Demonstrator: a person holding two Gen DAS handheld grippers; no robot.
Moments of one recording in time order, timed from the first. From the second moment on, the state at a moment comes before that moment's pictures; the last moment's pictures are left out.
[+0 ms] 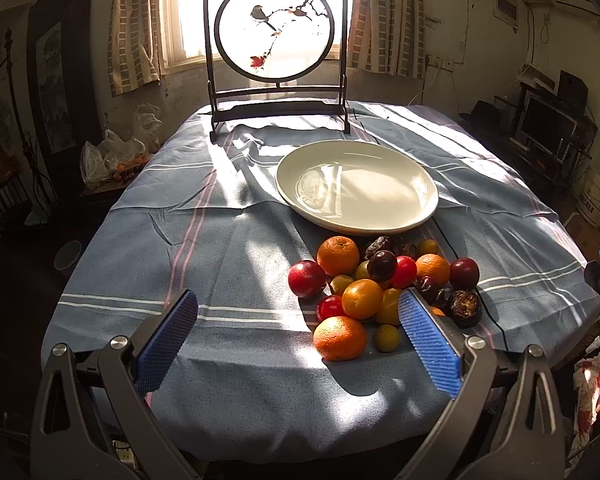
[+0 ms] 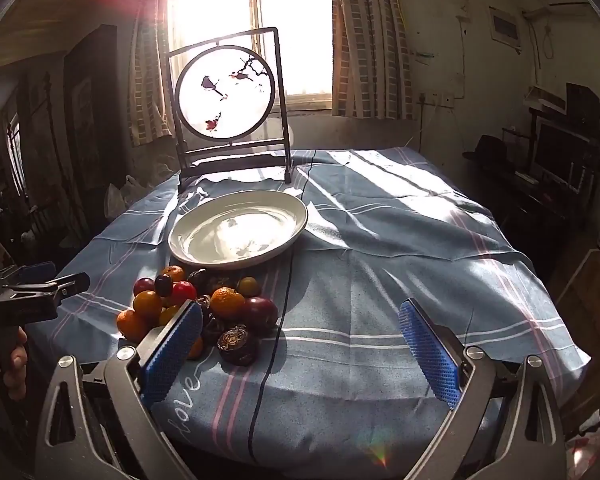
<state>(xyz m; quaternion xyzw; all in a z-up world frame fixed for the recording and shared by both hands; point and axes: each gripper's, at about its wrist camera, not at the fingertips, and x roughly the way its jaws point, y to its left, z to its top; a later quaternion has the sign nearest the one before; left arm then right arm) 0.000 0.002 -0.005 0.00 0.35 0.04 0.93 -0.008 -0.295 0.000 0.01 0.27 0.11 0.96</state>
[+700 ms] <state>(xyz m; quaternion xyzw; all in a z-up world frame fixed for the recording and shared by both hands) -0.004 0.006 -0.018 -0.01 0.35 0.05 0.94 -0.012 -0.284 -0.012 0.00 0.28 0.13 0.95</state>
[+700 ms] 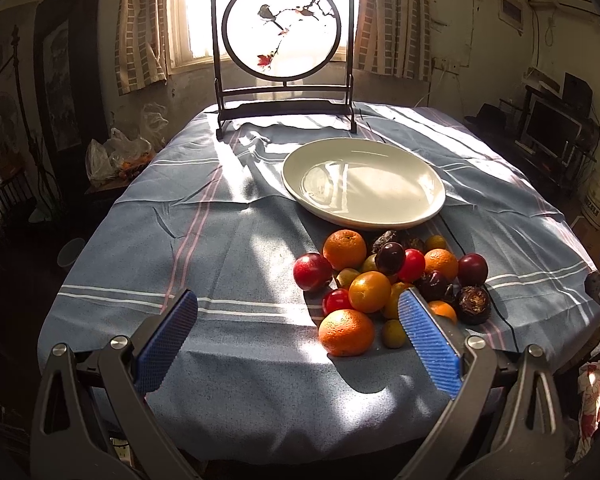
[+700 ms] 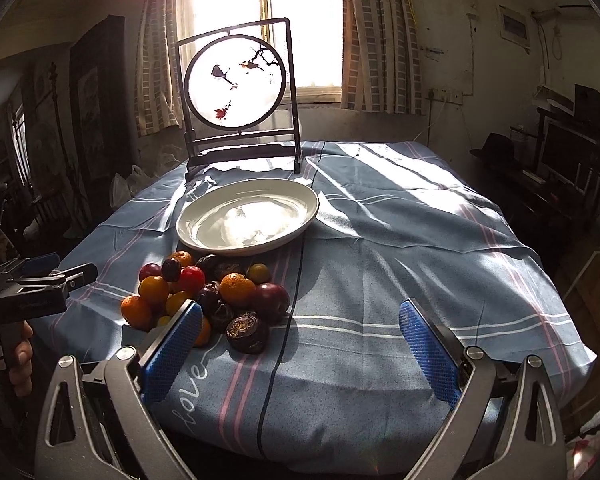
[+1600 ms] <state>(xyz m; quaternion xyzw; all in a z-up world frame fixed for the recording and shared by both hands) -0.006 0.006 -0.028 -0.01 0.35 0.05 0.93 -0.014 -0.270 -0.022 -0.01 0.29 0.14 0.95</state>
